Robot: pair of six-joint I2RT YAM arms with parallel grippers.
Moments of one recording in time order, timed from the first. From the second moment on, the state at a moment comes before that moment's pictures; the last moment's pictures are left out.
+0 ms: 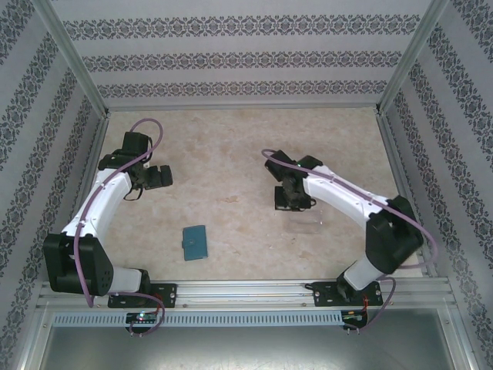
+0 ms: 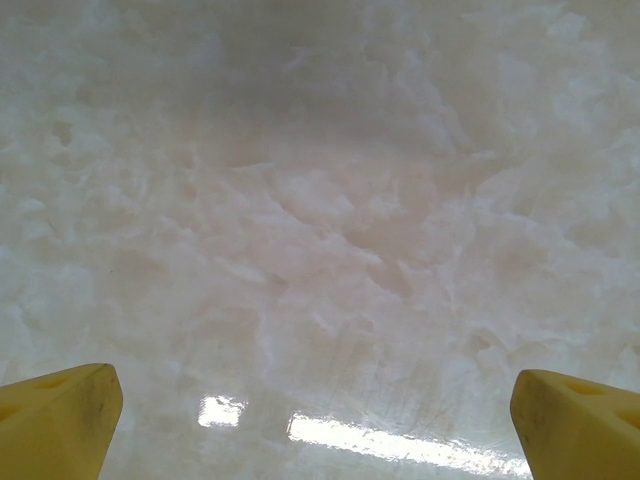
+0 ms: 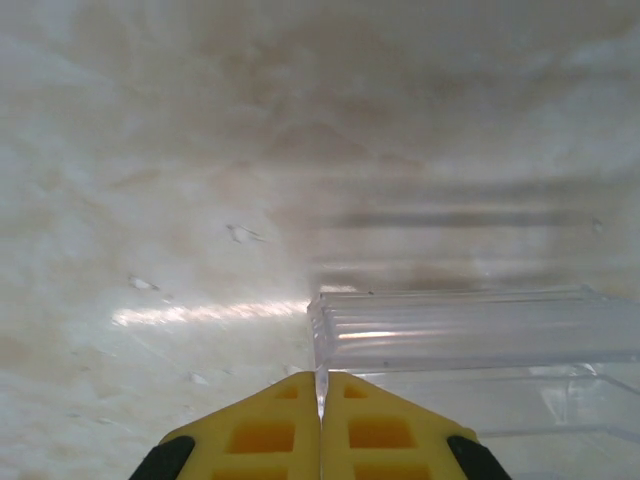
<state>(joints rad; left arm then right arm) -0.03 1.36 1.11 -0.91 -0.07 -0.27 0.63 1.61 1.22 -1.08 0.07 0.71</state>
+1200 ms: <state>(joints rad) -0.03 1.36 1.09 -0.91 -0.04 -0.27 0.67 2.47 2.38 -1.29 0.09 0.66</state>
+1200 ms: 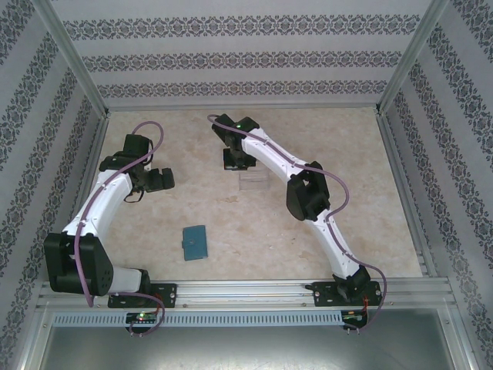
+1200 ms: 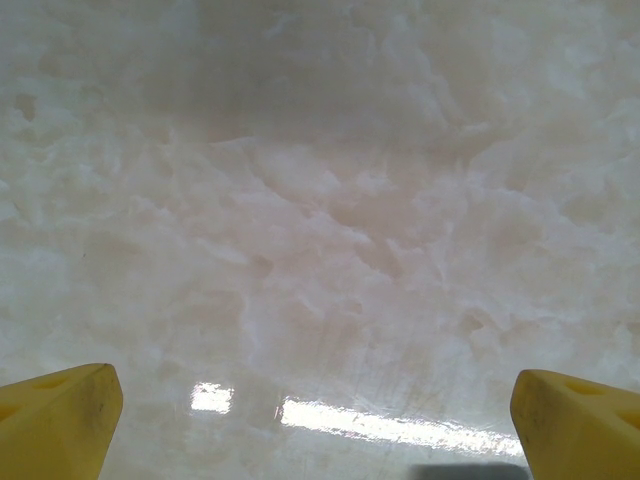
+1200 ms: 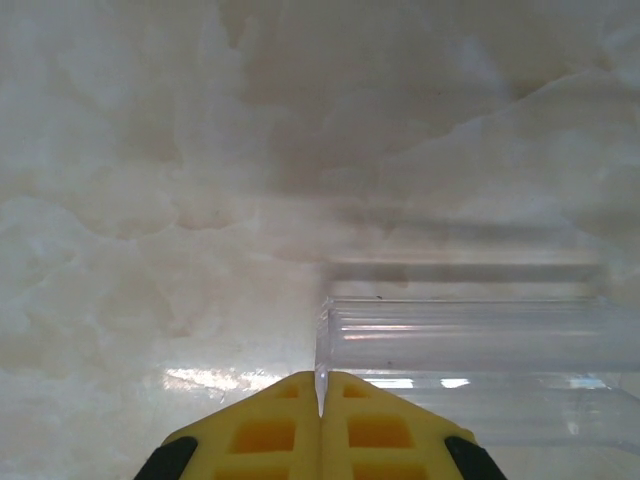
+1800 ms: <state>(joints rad) -0.03 1.38 1.09 -0.91 -0.04 -0.27 0.66 2.48 2.39 -1.30 0.10 0.66</state>
